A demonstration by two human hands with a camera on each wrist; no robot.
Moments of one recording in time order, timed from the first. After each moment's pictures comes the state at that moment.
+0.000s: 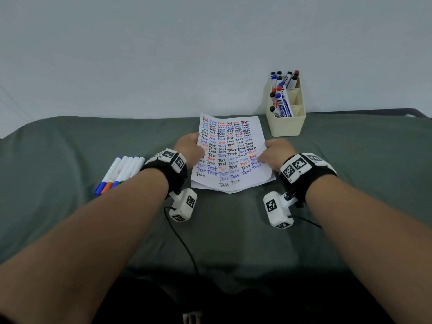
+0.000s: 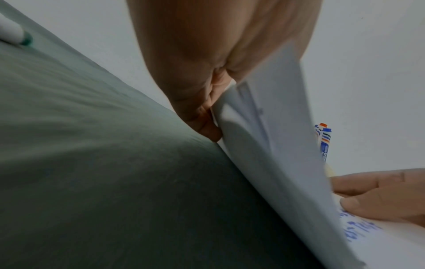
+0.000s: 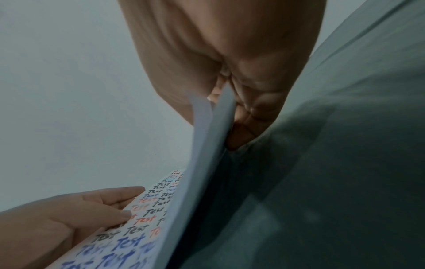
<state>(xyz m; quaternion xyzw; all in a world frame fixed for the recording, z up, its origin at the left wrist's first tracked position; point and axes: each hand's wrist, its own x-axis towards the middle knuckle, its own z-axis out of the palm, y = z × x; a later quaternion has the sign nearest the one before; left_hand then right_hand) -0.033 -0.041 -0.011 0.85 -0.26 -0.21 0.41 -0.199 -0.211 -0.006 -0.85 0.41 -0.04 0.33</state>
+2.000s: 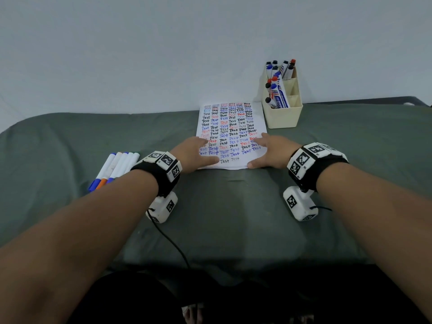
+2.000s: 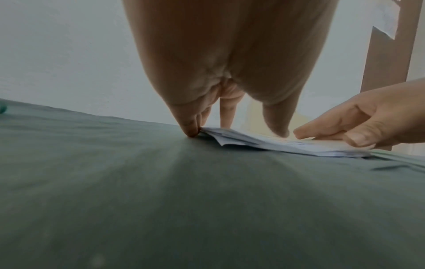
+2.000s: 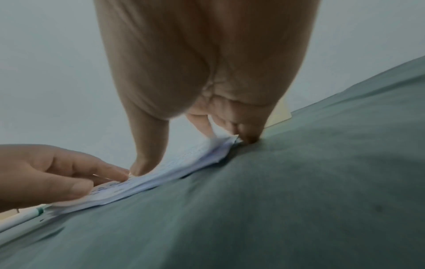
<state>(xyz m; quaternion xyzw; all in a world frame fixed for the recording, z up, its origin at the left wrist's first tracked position) -0.035 -0.037 -0.023 0.88 -0.44 -0.15 0.10 -0.211 -0.237 -0.019 -0.94 0.26 0.09 0.19</state>
